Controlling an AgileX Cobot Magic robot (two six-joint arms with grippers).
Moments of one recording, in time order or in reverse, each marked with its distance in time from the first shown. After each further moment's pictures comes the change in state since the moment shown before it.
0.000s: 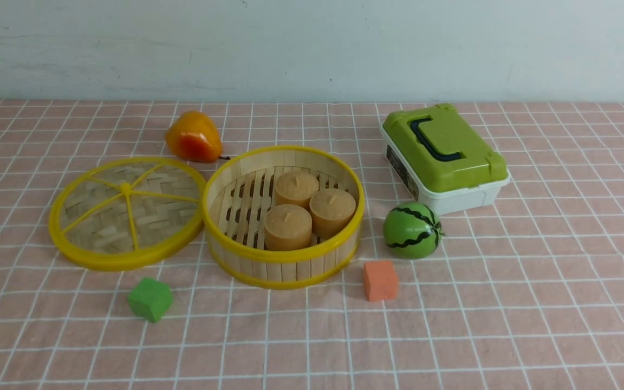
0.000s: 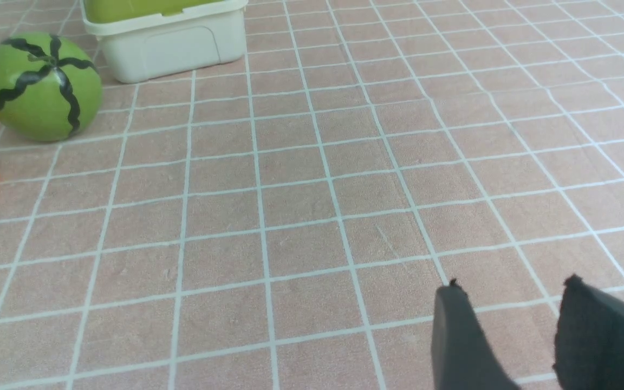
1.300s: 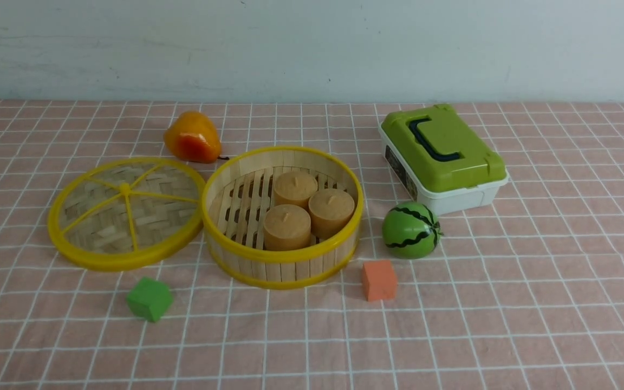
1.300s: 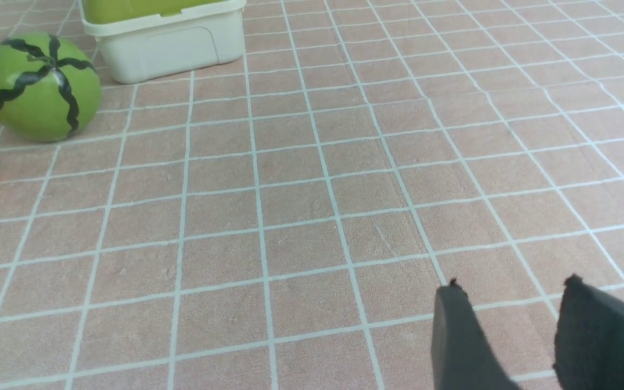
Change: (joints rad) right arm 0.000 0.000 0.000 0.000 0.000 0.000; left arm -0.033 -1.114 1.534 0.030 -0.755 0.004
